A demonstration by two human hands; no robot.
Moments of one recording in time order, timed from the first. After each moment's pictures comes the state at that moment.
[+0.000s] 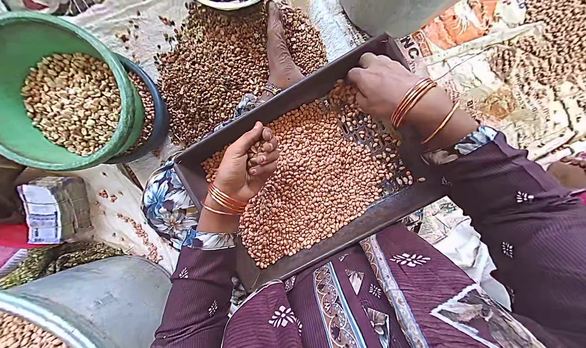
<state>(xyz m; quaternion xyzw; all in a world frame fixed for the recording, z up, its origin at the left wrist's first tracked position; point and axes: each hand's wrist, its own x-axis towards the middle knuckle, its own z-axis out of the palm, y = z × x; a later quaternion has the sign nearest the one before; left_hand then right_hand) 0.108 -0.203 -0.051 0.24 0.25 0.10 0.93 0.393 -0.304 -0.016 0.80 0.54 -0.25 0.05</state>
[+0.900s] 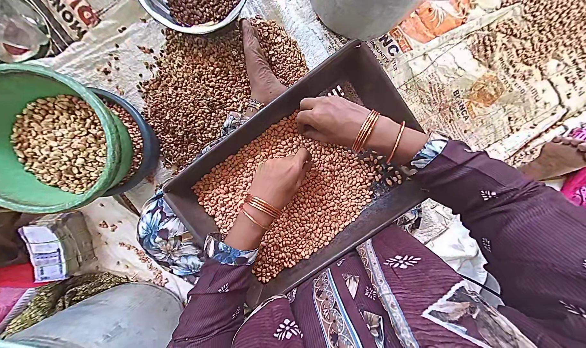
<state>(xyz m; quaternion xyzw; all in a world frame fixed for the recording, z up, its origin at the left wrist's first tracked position) 0.153 -0.242 -0.057 0.96 0.12 -0.02 0.25 0.367 -0.302 -0.052 0.65 0.73 -0.22 -0.07</state>
